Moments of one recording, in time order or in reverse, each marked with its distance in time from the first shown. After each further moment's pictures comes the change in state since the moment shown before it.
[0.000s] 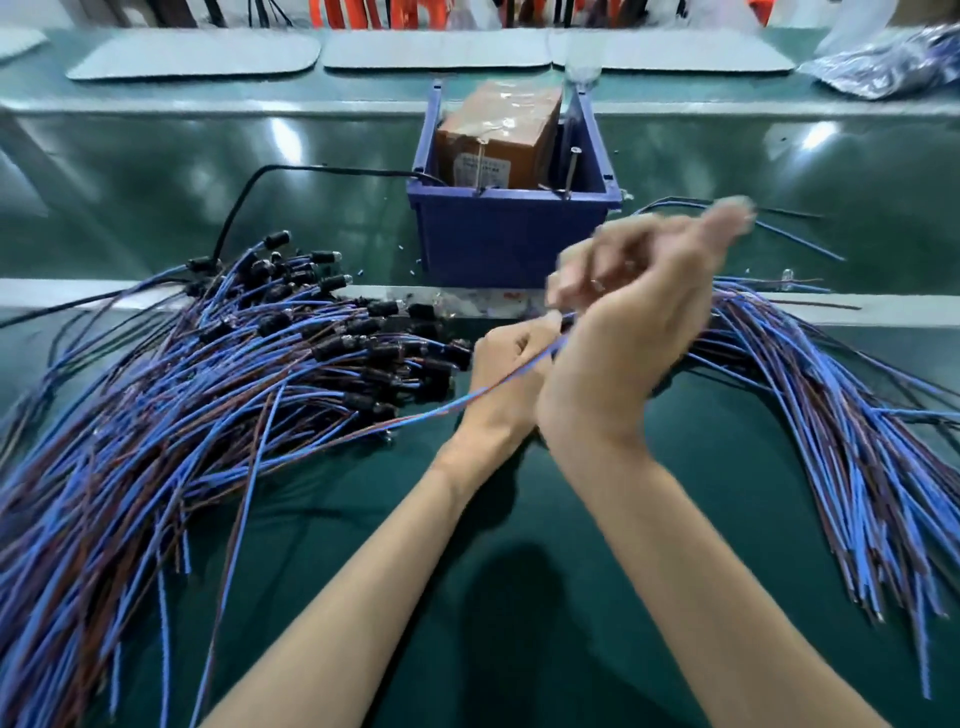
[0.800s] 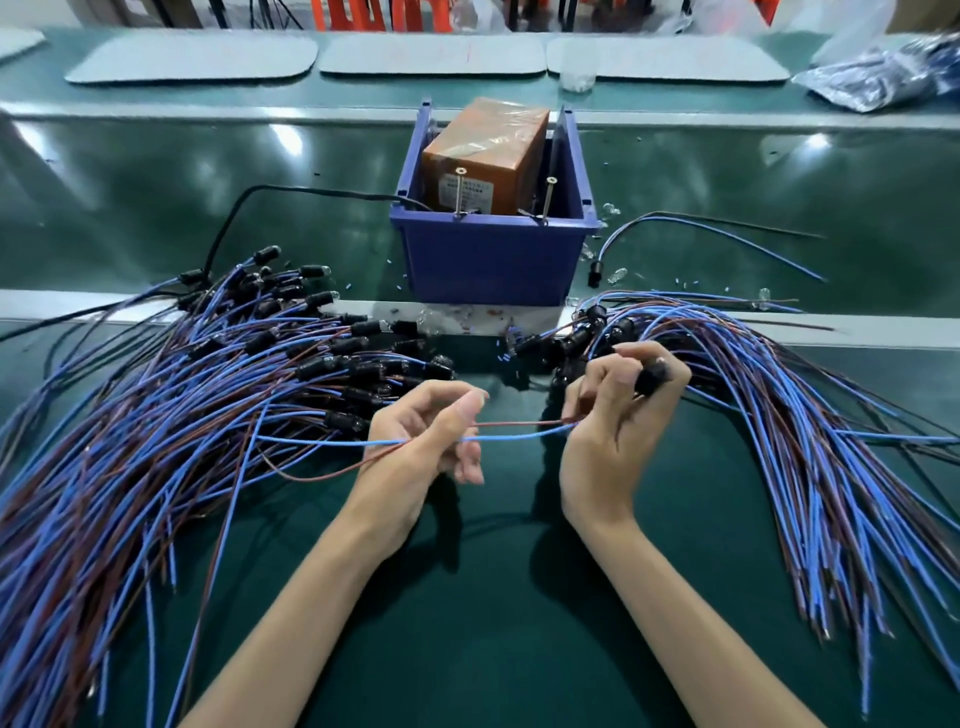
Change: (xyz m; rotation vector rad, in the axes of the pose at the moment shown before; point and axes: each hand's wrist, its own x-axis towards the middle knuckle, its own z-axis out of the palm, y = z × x) left_hand -0.042 0.000 -0.052 -0.551 -0.047 -0.340; right_hand 0.000 0.027 -0.085 -0.415 -0.136 -0.134
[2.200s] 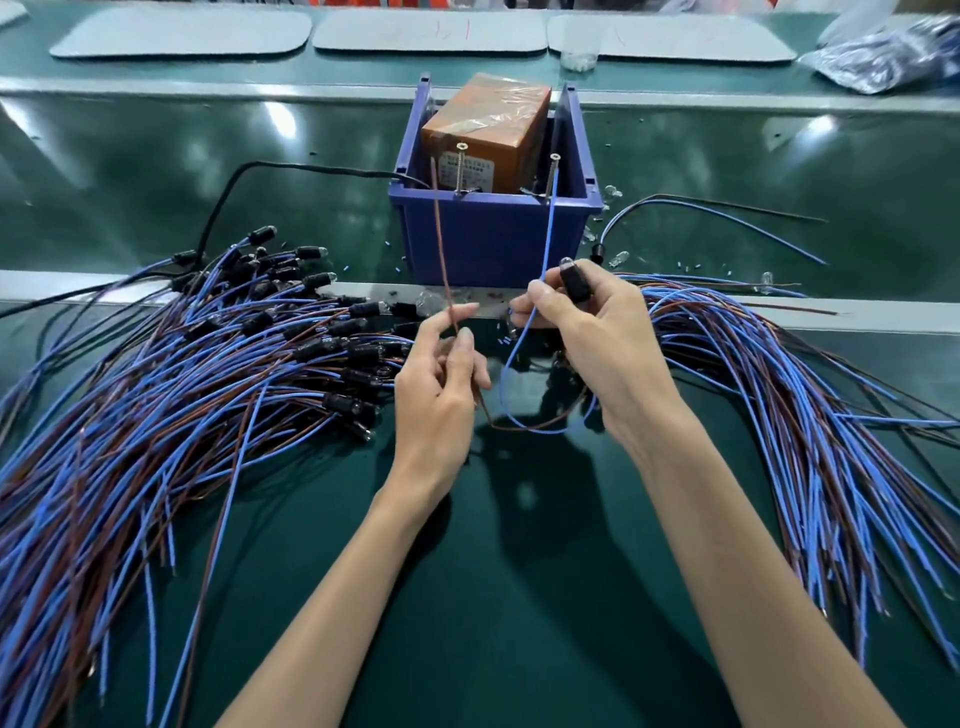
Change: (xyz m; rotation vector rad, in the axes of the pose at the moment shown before) left_hand 0.029 -0.016 0.020 0.344 0.237 0.345; right_hand 0.055 -0.025 0.011 -0.272 -0.477 0.468
